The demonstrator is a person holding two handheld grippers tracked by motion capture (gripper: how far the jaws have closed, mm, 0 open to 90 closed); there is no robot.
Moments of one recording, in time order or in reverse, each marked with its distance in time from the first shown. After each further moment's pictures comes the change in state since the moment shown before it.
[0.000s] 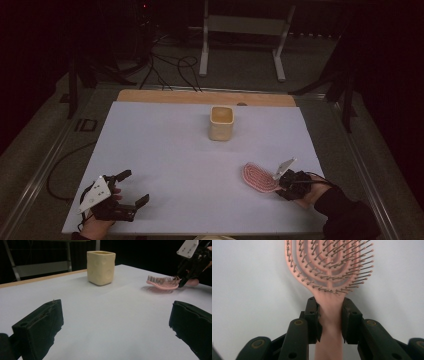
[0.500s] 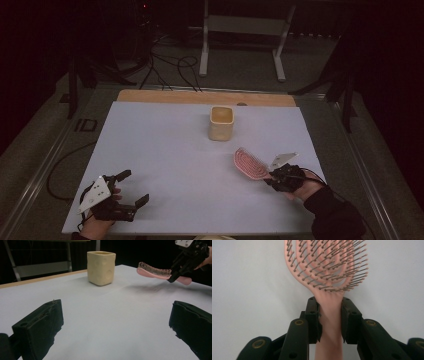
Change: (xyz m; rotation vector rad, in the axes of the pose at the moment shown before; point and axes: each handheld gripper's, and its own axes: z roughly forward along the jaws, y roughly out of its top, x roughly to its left) left arm 0.000 0.000 0.000 -0.003 0.000 -0.001; right arm 0.002 0.021 -0.003 -0.235 -0.046 0.088
